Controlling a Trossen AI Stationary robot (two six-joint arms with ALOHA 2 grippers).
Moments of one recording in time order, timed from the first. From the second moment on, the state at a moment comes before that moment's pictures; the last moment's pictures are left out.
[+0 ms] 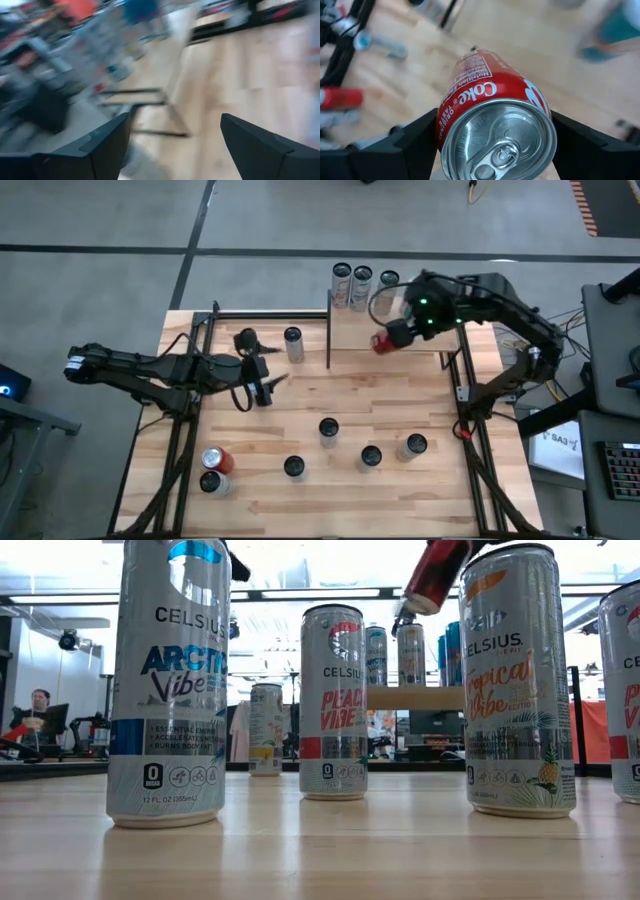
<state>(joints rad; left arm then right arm) -0.12 1.04 0.92 -0.32 -0.55 0.20 -0.28 1.48 2.01 -1.57 0.05 0.83</state>
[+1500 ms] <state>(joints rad) -0.04 1.85 1.29 0.50 -0.43 0.49 0.16 1.56 1.77 -1.44 0.52 1.04</state>
